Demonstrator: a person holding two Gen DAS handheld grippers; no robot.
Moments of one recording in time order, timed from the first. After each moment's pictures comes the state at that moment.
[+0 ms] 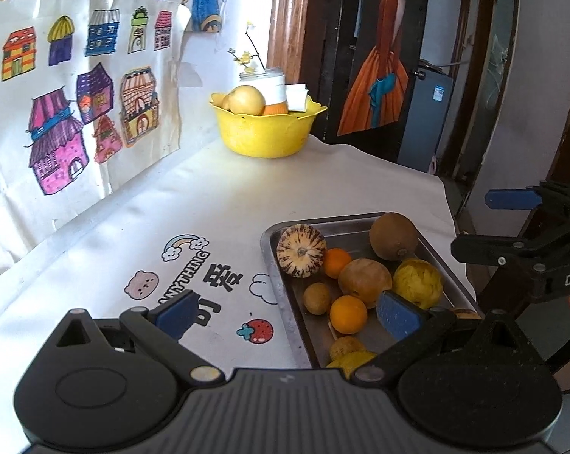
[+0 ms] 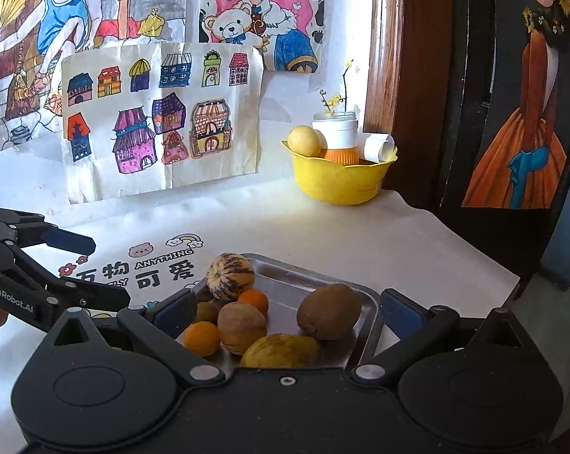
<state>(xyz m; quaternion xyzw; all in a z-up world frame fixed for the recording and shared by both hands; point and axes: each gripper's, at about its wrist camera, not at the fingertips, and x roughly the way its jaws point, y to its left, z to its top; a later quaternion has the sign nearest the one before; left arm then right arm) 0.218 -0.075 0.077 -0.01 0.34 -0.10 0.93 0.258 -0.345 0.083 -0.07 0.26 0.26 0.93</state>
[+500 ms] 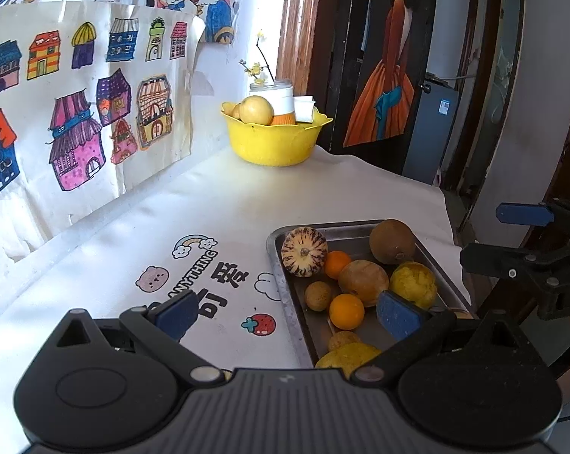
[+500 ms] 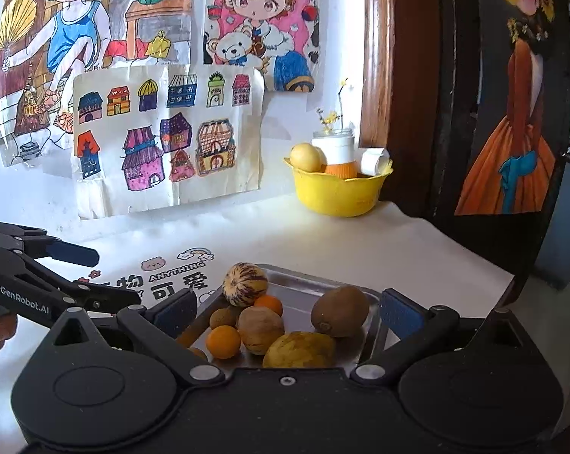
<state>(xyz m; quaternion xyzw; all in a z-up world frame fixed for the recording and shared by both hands) 0.199 -0.072 0.082 -0.02 0.32 -0.09 0.94 0.224 -0.344 0.088 -0.05 0.23 0.25 0.94</state>
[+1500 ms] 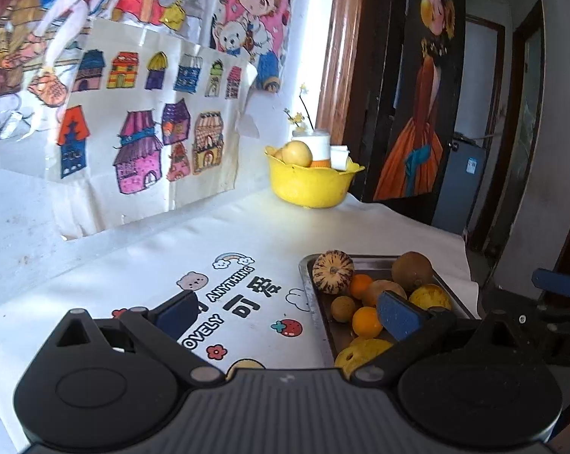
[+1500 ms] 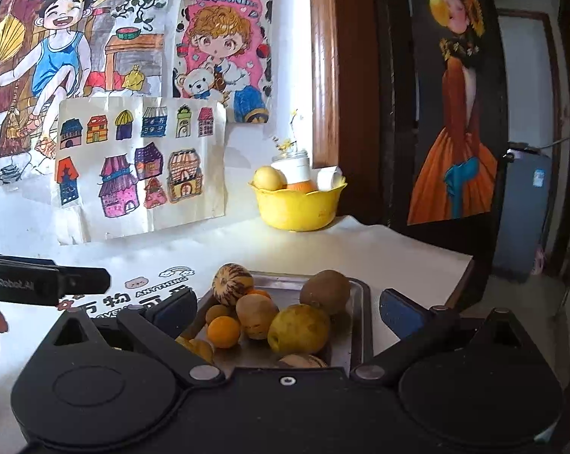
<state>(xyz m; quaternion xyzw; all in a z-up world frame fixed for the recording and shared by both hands) 0.139 -0.062 0.070 -0.06 0.23 -0.02 0.97 0.152 -0.338 0.050 0.00 0.16 0.15 0.98</state>
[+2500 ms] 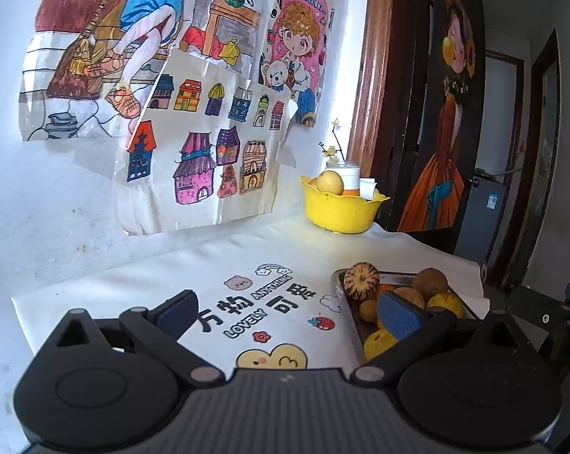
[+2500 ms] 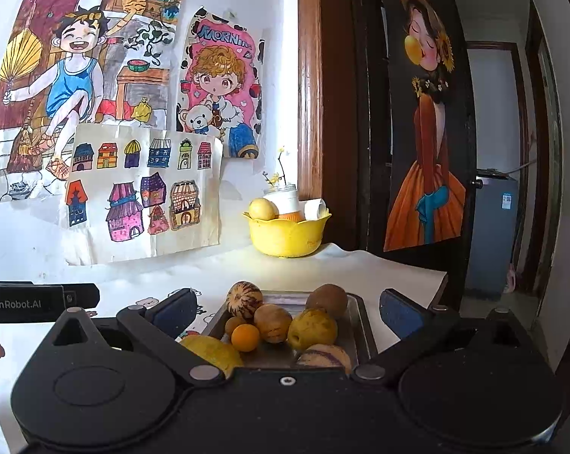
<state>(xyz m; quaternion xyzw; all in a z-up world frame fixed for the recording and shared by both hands) 0.079 -0.041 0.063 -0.07 0.17 0.02 0.98 0.081 -0.309 0.054 0.01 0.10 0.11 0.99</state>
